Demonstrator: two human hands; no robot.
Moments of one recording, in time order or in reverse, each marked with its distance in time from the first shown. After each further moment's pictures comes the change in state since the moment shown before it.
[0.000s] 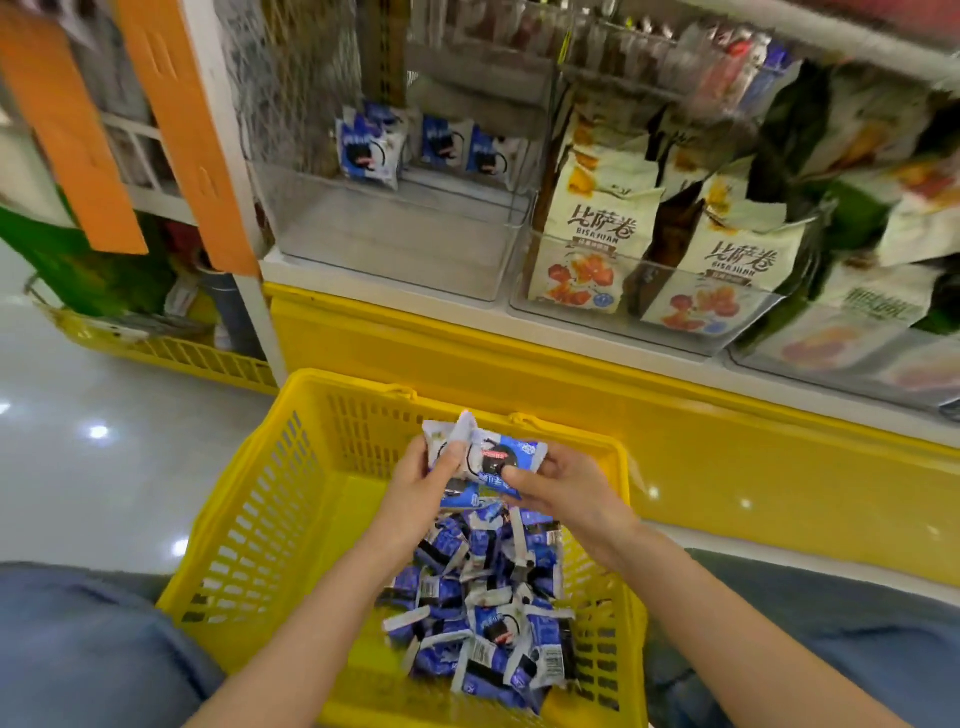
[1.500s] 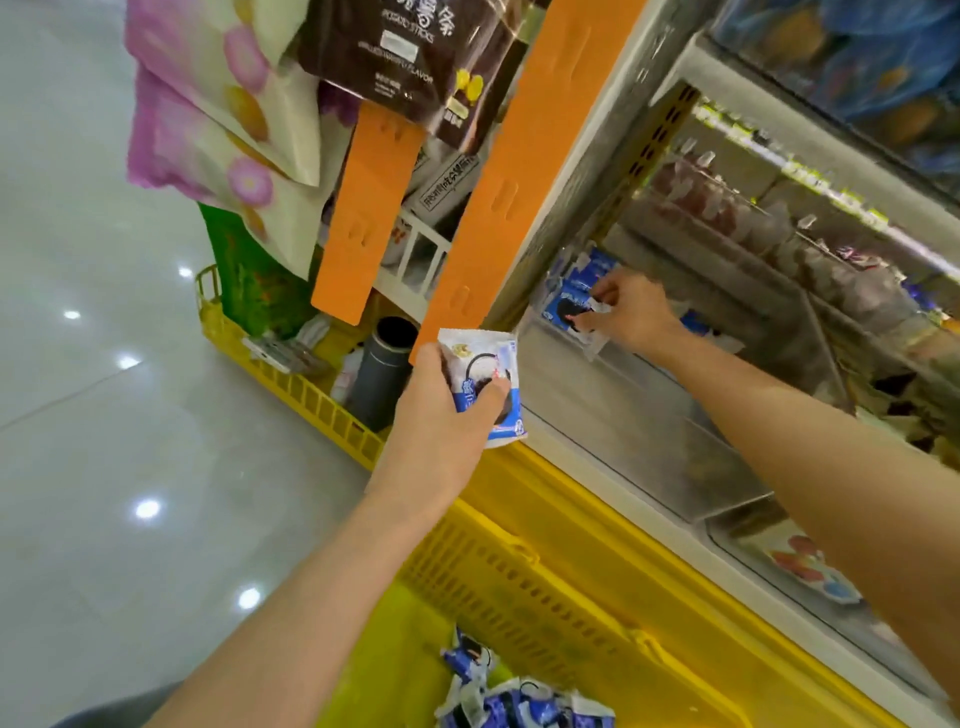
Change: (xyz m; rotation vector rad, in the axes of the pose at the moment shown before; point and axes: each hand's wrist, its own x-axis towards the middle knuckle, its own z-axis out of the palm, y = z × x) left_hand 0.071 0.132 -0.165 -0.131 0.469 0.256; right_hand 0.252 -0.261 0.133 -1.283 0.213 -0.661
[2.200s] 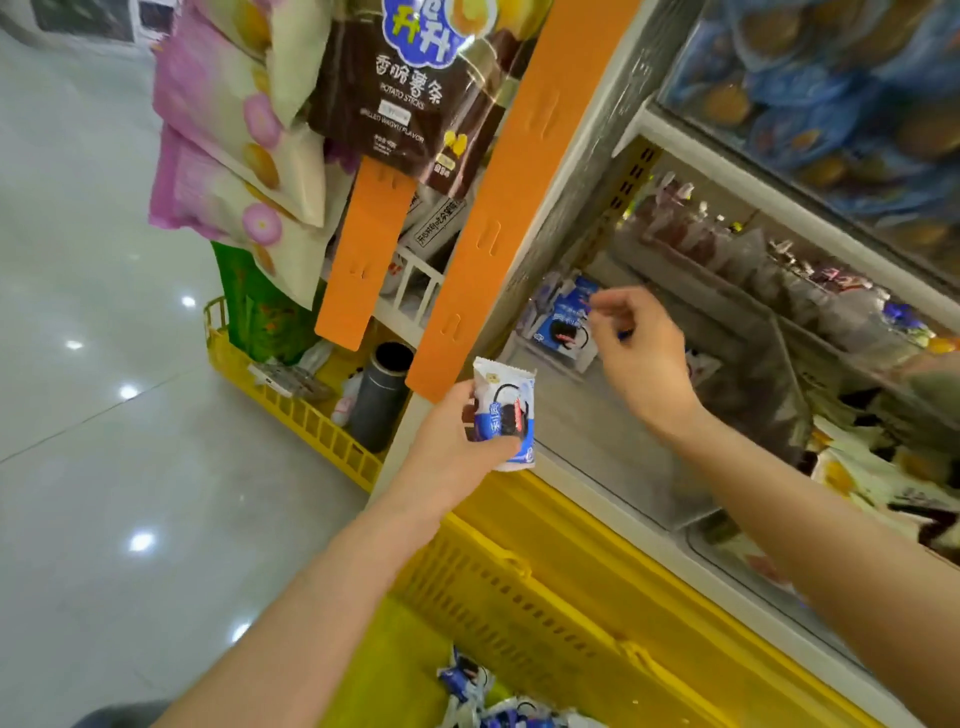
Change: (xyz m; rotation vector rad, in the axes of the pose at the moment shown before) left_hand -0.005 0.005 0.007 -0.049 -0.259 -0.147; right_hand -0.085 -0.038 -0.029 0.343 0.317 -0.092
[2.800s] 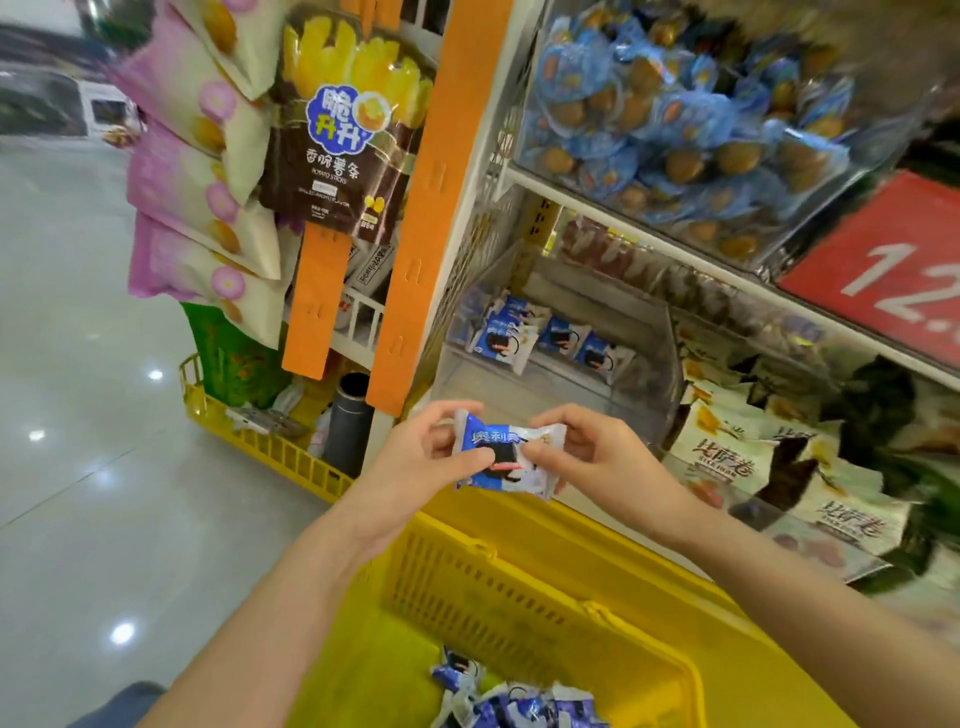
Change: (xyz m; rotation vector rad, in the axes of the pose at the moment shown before) left_hand -0.060 0.022 0.008 -0.076 -0.263 0.135; right_hand -0.123 -0.032 -0.078 0.271 -0.452 0.130
